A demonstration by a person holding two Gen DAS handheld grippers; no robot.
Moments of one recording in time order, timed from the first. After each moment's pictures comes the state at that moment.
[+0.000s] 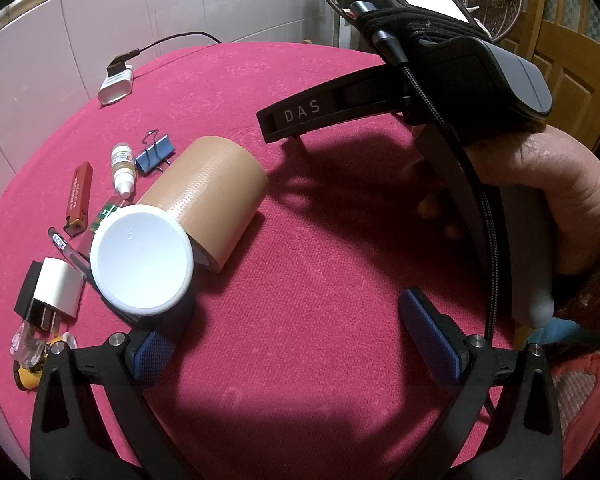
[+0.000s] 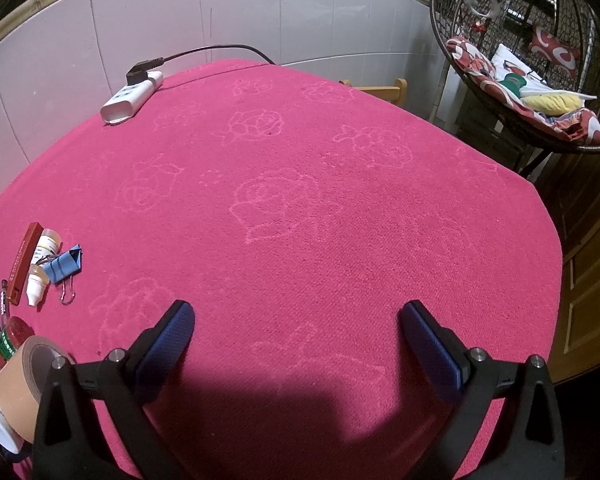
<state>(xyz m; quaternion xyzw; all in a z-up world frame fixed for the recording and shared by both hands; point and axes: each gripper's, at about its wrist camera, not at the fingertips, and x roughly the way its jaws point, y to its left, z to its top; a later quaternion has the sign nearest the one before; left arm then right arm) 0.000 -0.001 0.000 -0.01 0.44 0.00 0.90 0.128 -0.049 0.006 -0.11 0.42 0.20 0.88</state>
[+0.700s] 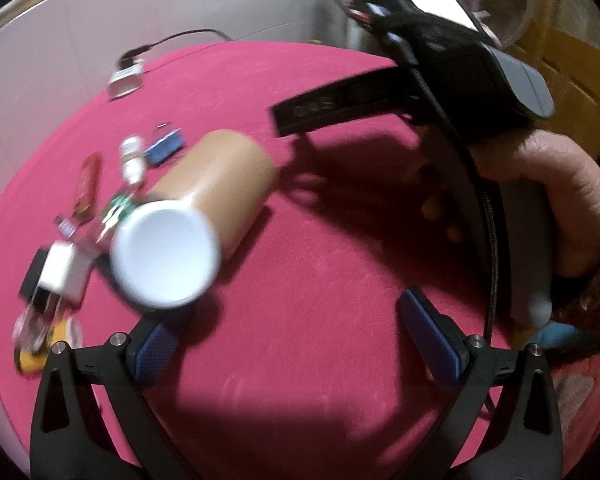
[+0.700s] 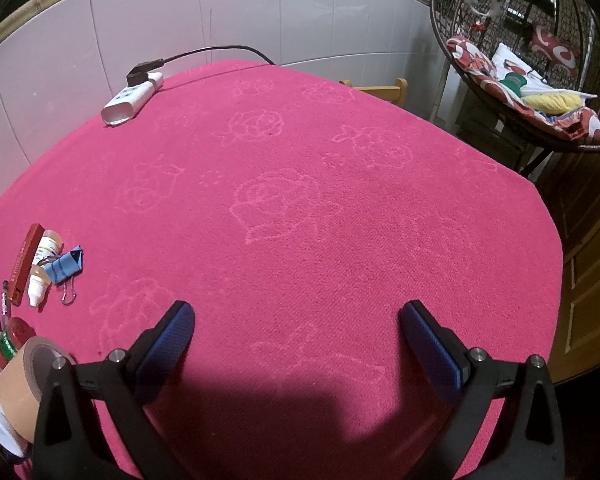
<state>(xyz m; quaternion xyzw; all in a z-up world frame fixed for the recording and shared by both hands) -0.010 0.004 0.005 -0.03 0.44 0.03 0.90 0.129 -0.050 0.008 -0.10 0.42 0.20 0.88</state>
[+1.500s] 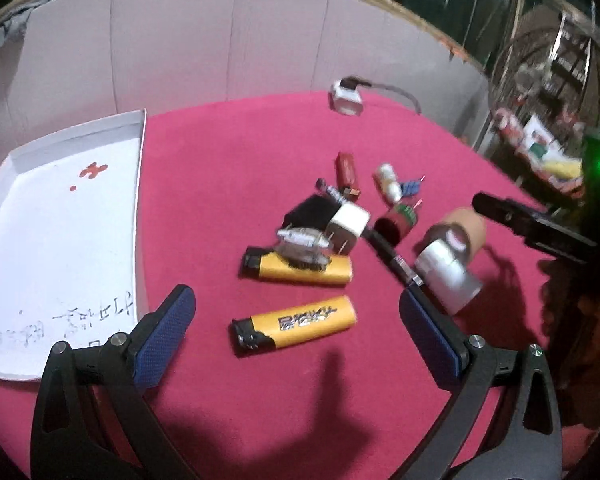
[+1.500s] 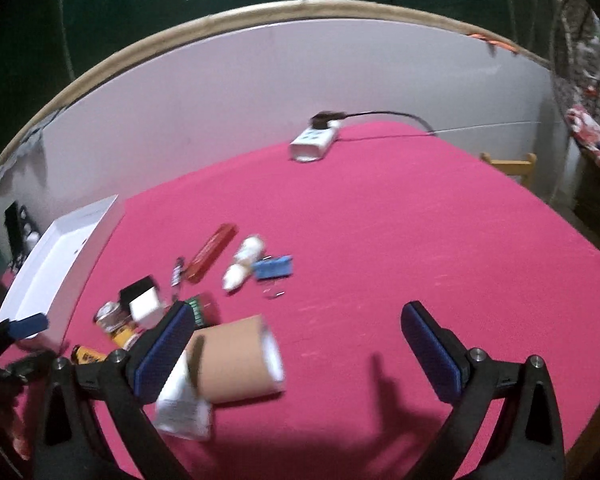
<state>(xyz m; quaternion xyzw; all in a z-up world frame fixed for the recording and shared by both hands) -0.130 0.109 0.039 -0.18 0.35 0.25 0.88 0.046 -0.018 0.047 -0.10 0.32 0.47 0.82</state>
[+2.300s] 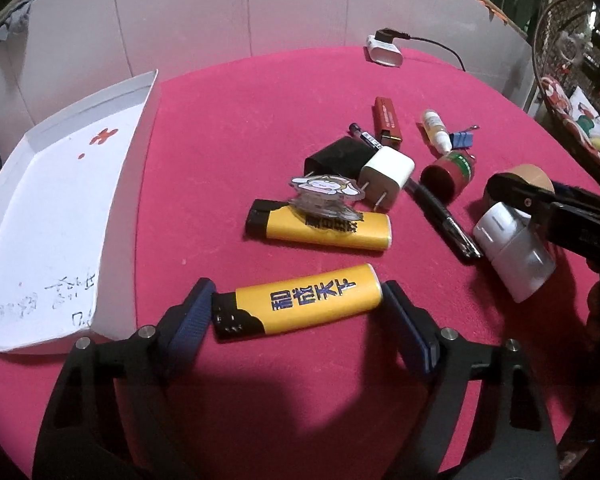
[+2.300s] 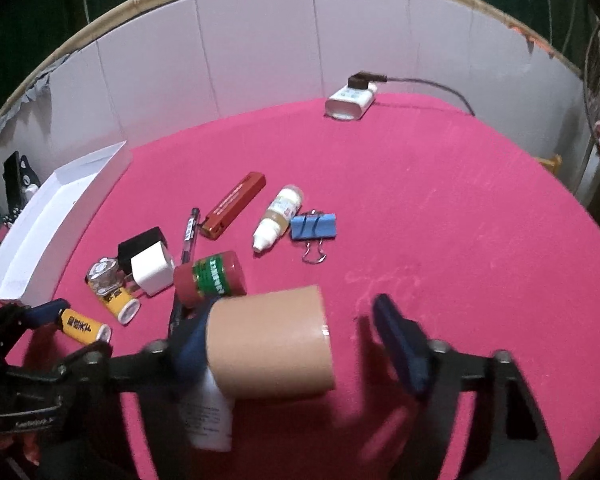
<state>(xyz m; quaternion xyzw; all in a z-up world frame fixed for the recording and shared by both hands) -0.106 0.106 0.002 -0.16 0.41 0.32 0.84 0.044 0.007 0.020 -0.15 0.36 0.48 0.78</state>
